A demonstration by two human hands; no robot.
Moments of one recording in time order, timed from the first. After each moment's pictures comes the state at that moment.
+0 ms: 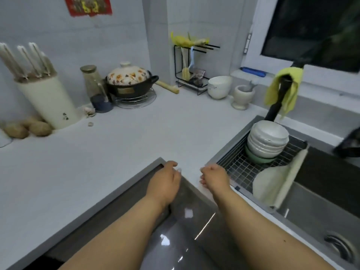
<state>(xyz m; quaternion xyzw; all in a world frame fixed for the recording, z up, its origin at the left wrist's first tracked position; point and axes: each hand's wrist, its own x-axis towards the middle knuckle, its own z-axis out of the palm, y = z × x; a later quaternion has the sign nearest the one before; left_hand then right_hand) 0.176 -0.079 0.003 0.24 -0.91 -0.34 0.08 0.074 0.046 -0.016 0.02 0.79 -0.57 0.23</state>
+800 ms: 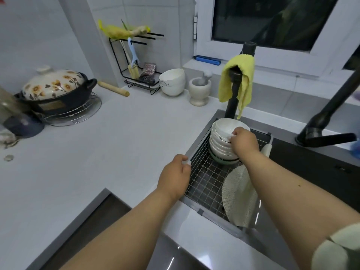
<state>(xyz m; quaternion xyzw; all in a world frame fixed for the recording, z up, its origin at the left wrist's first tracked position) 0.004 0.007 -0.007 0.15 -0.89 -0.43 0.02 -0.161 0.176 -0.001 0.02 0.95 -0.31 0.06</state>
